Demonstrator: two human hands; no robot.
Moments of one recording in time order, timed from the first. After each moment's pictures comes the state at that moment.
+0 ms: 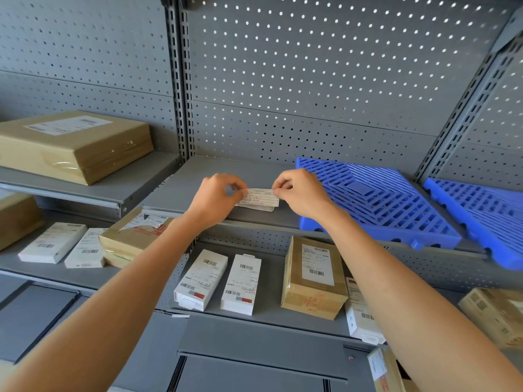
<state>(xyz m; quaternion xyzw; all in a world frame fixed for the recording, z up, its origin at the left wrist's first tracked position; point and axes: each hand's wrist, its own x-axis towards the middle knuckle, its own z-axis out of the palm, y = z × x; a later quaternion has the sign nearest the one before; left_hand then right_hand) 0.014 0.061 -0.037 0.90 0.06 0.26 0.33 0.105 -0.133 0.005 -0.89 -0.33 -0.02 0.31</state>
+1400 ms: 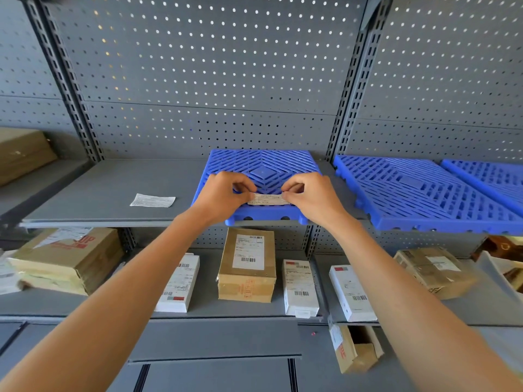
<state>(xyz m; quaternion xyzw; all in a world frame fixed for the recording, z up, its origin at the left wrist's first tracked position) 0.088 -0.146 -0.013 0.92 -0.03 0.19 0.34 0.152 -0.365 -0.002 -0.89 -0.28 -0.09 0.35</state>
